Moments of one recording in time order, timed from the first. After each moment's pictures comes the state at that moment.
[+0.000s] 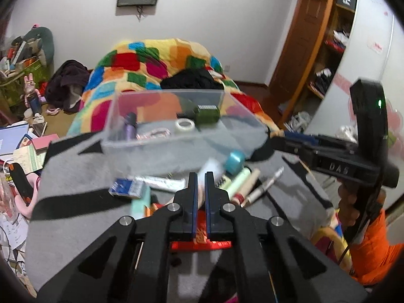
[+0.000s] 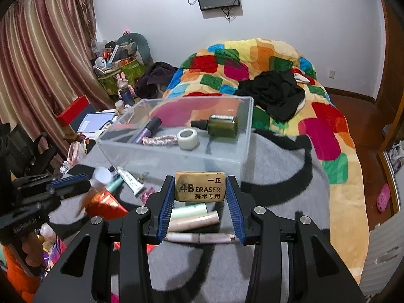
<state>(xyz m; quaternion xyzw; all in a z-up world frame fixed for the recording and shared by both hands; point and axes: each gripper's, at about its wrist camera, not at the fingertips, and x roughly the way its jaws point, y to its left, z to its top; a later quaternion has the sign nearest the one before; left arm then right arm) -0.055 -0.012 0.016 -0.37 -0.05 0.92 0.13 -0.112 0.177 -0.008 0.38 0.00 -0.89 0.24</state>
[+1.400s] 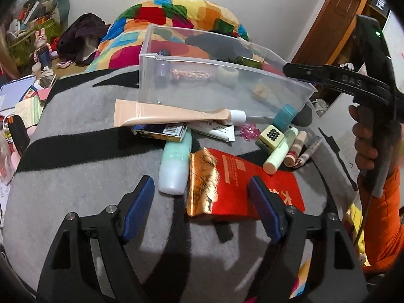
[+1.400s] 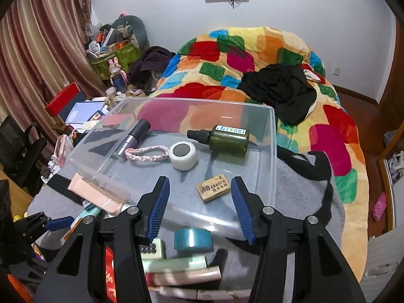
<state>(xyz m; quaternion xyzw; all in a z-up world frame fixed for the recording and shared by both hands) -0.055 -0.049 -0.061 -0.47 -0.09 0.88 0.09 -0.179 0.135 -0.023 0.42 0.03 -0.88 0.24</state>
